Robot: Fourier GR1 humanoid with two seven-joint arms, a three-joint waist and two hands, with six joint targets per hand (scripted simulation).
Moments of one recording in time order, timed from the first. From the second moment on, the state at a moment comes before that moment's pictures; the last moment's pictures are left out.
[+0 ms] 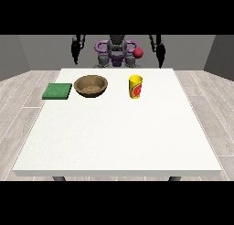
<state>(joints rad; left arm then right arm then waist) -0.01 0.13 0.01 -1.54 -0.01 -0.01 -0.02 0.03 -0.08 0.02 -1.58 0.00 -0.01 -0.02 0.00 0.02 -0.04</state>
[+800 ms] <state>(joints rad) -0.05 0.08 0.08 -1.66 0.15 -0.04 -0.05 -0.02 -0.15 -0.16 -1.57 -0.19 0.11 -0.09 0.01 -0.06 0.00</state>
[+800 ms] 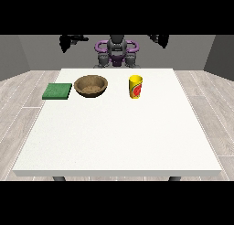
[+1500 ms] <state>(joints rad) -0.27 0.07 0.15 -1.38 0.09 0.01 -0.32 -0.20 -0.14 -0.17 -1.41 -0.16 0.14 -0.29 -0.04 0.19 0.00</state>
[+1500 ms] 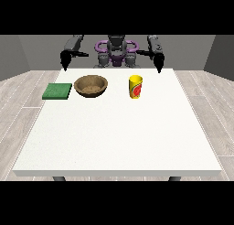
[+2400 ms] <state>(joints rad) -0.53 0.08 0.24 -0.88 0.05 0.11 -0.65 -0.42 -0.23 -0.21 -1.29 -0.20 0.19 -0.29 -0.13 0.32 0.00</state>
